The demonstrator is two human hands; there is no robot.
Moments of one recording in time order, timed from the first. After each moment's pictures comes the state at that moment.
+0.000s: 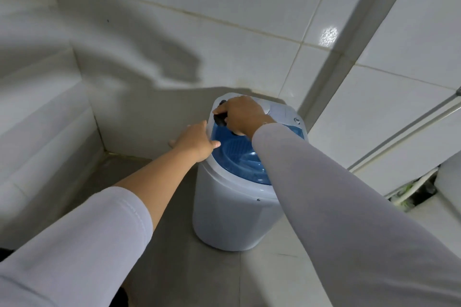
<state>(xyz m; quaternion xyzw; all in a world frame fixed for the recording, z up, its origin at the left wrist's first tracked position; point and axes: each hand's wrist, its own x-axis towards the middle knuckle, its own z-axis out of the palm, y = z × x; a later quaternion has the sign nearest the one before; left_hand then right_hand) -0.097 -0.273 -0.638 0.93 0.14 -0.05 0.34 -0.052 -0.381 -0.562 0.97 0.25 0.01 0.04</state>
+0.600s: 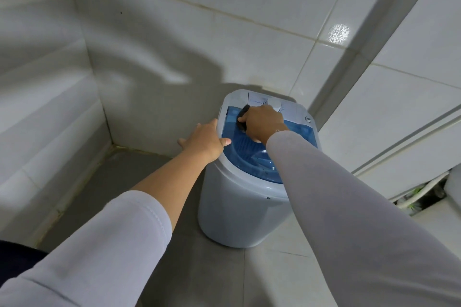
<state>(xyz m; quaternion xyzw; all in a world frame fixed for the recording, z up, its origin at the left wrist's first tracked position) -0.111 -0.278 -0.633 0.93 0.15 -0.04 0.33 -0.039 -0.393 -0.596 0.98 0.16 0.02 0.12</state>
